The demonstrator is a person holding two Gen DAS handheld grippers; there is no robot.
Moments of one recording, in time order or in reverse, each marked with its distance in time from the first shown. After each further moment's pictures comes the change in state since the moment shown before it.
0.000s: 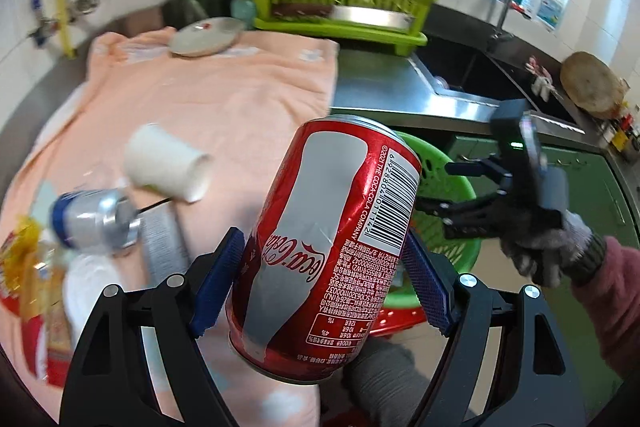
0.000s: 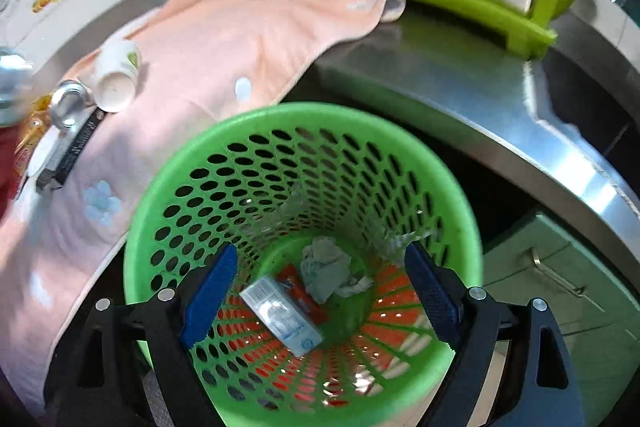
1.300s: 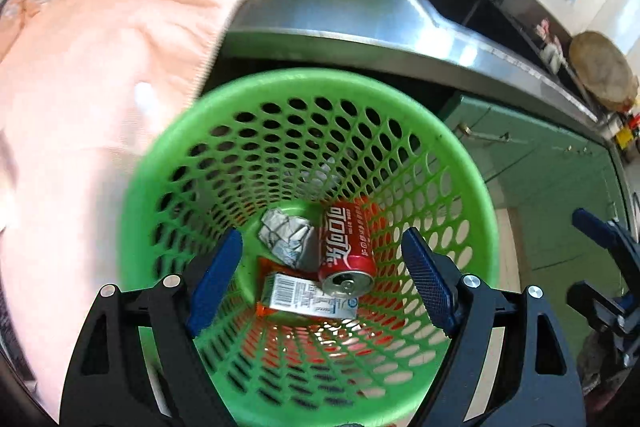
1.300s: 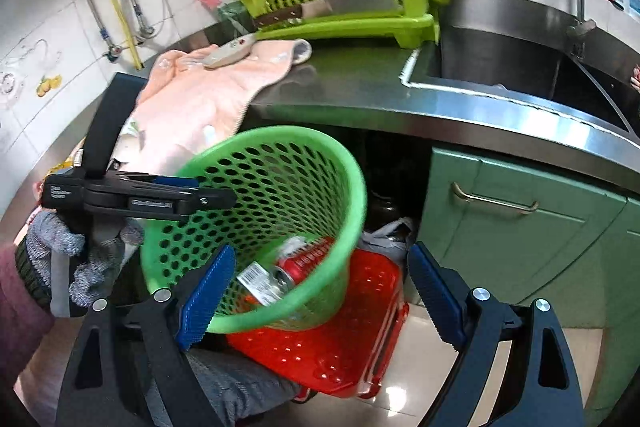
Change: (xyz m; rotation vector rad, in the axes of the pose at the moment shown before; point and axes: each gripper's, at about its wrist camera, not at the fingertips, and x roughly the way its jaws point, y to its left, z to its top) left arm 0.167 -0.062 0.019 -0.050 0.196 -0.090; right arm -0.087 -0.061 -0.078 0.236 -0.196 0.015
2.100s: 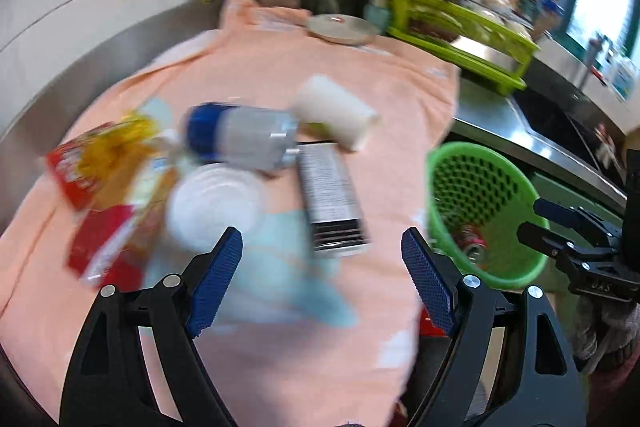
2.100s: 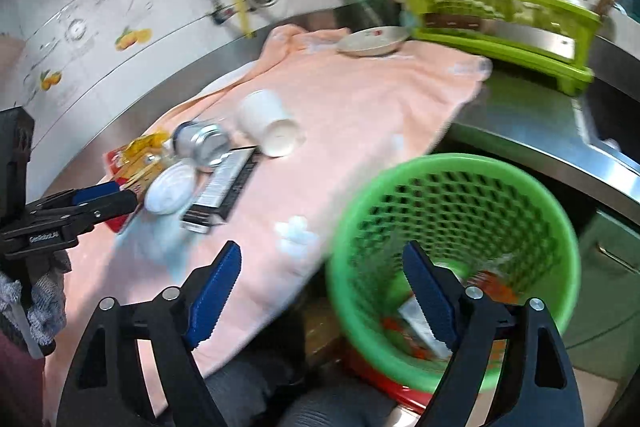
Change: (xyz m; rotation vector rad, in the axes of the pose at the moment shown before) left arm -0.226 0.161 -0.131 -0.256 -0.298 0.311; right arm 0.044 0.208 0.030 -0.173 0.051 0.229
